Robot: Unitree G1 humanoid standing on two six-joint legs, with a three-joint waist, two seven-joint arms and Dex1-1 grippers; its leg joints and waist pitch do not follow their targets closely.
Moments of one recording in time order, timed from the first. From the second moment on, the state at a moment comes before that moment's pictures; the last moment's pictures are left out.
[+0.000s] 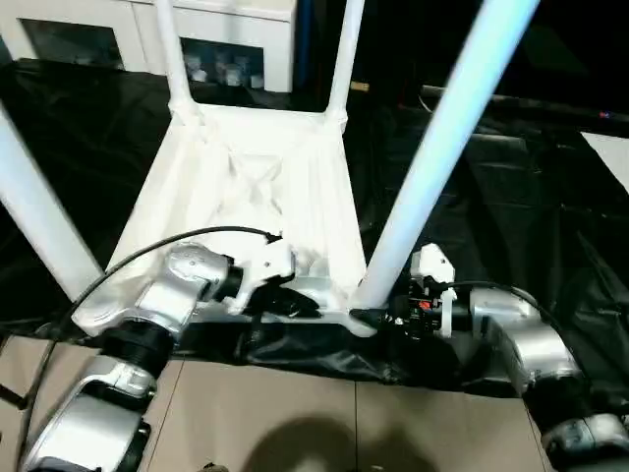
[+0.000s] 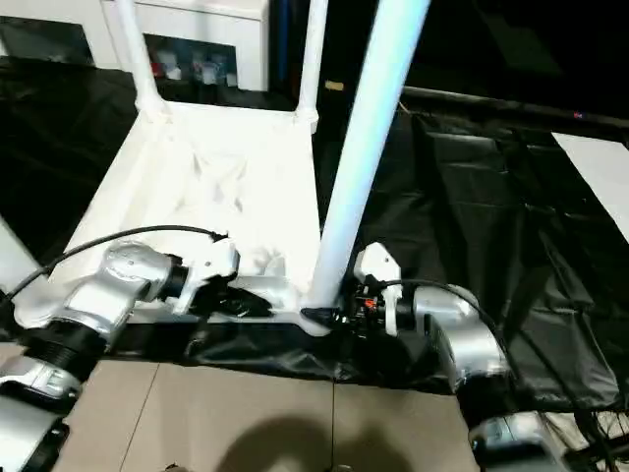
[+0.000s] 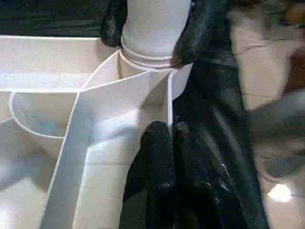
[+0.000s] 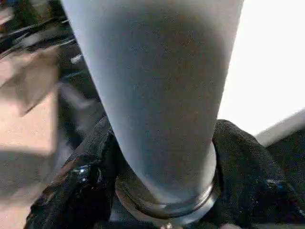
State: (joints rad) left arm -0.63 0.33 -0.29 0.66 0.04 0.01 -1.28; right arm -0.39 -0.31 0.11 0.54 0.19 0.05 1.07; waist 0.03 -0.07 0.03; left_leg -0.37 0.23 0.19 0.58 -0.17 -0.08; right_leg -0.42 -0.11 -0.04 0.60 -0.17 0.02
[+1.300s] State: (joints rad) left arm -0.62 0.25 -0.30 0.67 0.10 -0.06 -1.13; right arm -0.15 -0.49 -0.08 0.32 0.28 0.01 0.95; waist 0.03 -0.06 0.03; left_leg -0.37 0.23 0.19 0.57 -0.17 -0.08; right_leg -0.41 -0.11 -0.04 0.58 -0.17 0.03
